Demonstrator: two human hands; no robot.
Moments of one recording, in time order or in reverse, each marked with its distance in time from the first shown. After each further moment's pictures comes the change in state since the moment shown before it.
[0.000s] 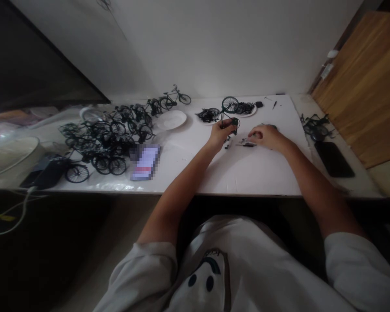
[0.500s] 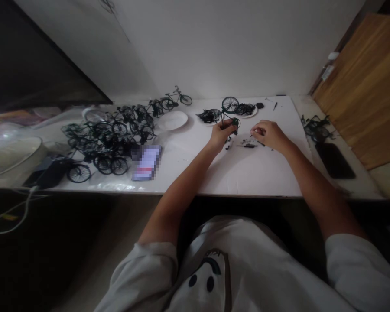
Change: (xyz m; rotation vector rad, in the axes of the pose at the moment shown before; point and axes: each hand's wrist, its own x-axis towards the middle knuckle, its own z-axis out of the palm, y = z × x) left_hand 0.001 0.000 -0.001 -0.045 -0.003 0.009; right_hand 0.001 -0.005 -0.003 -0.062 0.183 -0.059
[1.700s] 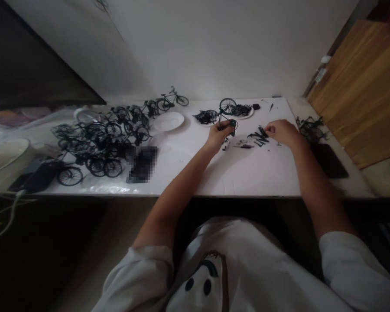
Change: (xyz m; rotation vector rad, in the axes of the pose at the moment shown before) left_hand -0.001 0.001 0.002 0.031 -0.008 -0.002; right_hand -0.004 0.038 -0.042 -0.292 -0.088 0.292
